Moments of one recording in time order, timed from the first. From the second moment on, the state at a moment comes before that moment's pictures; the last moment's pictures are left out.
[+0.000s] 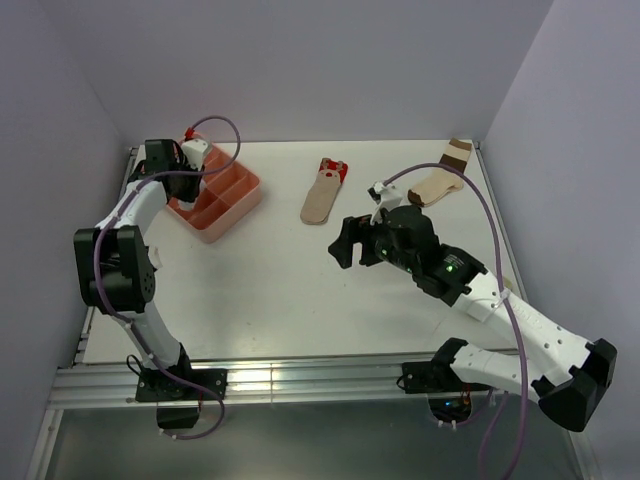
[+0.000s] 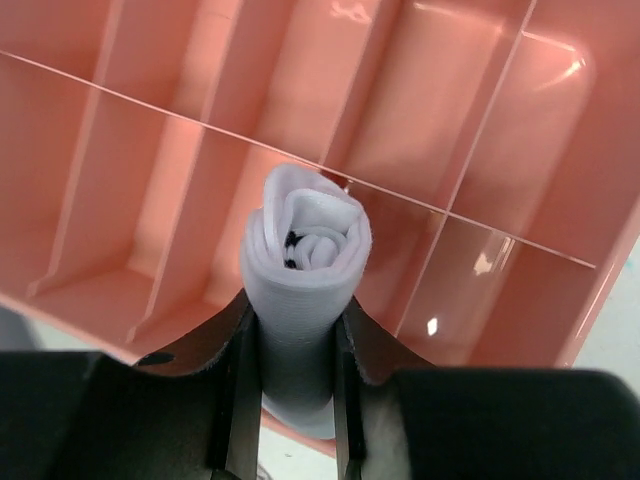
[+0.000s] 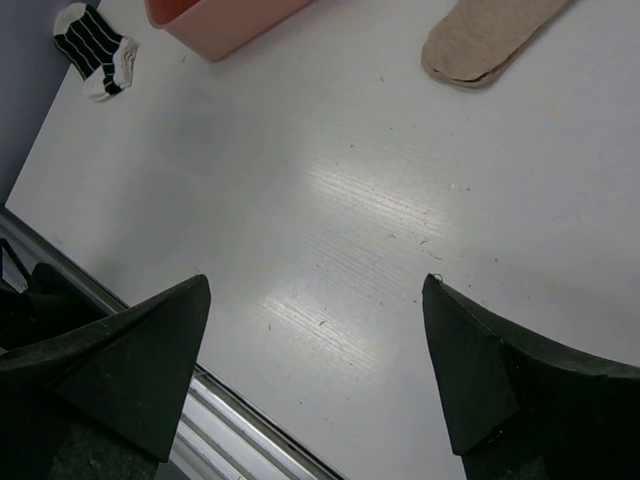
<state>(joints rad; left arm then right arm) 0.05 1.80 1.38 -0.35 0.17 0.43 0.74 0.98 0.94 -0.42 0.04 0.45</state>
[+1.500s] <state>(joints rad) 0.05 1.93 1.48 -0.50 0.22 0.47 0.67 1.07 0.96 -0.42 -0.05 0.40</state>
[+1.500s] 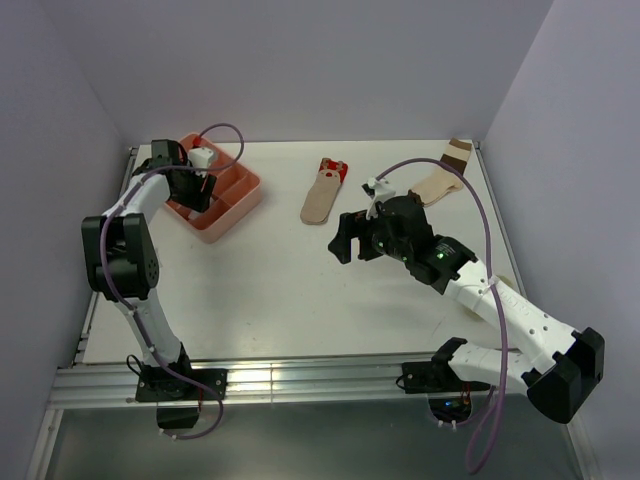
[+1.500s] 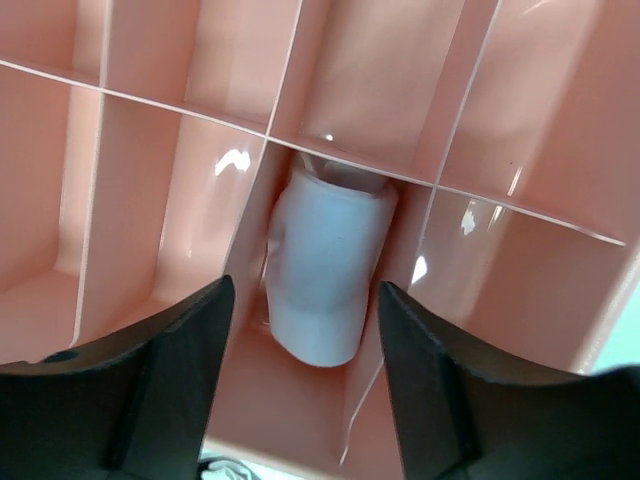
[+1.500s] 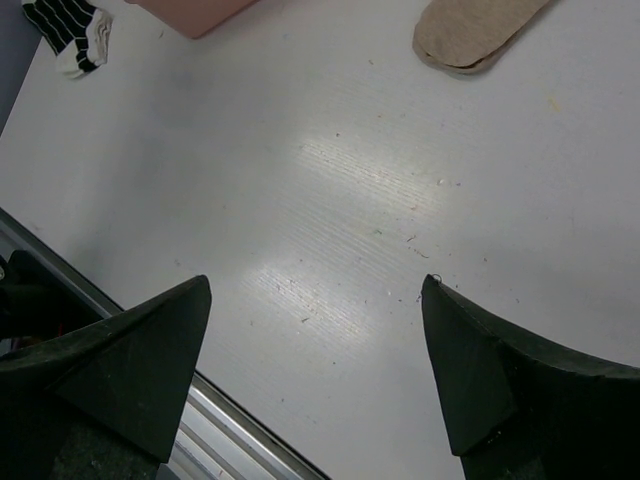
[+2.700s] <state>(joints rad) 0.03 1.28 1.26 -0.52 0.04 -0.39 0.58 1.97 1.60 -0.34 0.11 0.32</state>
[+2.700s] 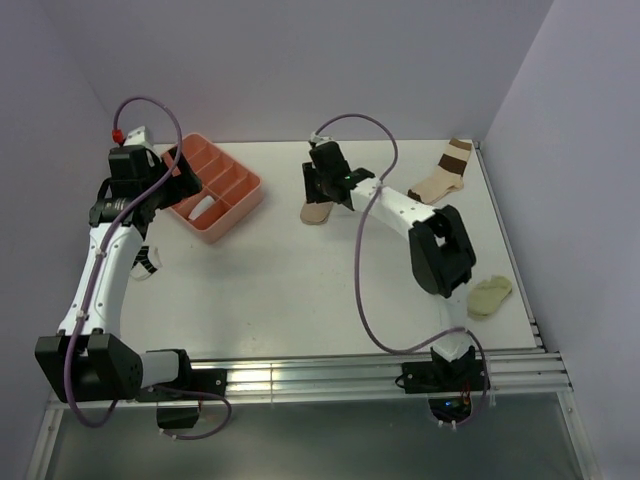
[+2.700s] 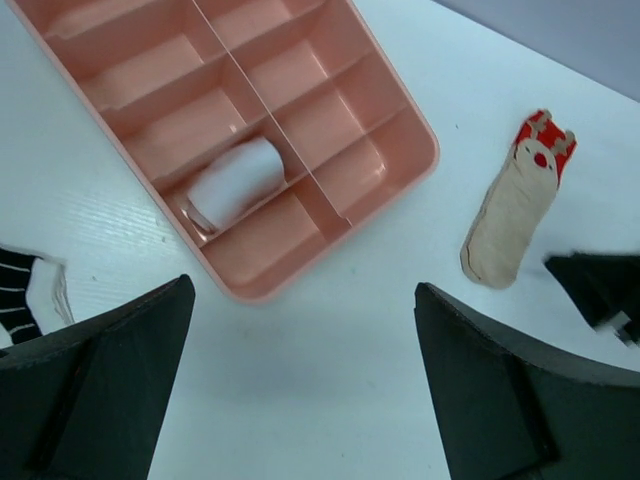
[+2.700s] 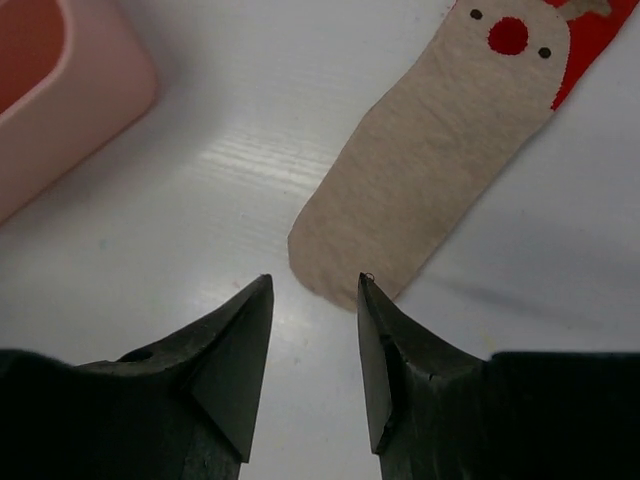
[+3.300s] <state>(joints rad) -0.12 1.12 1.04 -0.55 0.13 -0.40 0.59 2.22 1.64 -0.34 0.17 0.41</state>
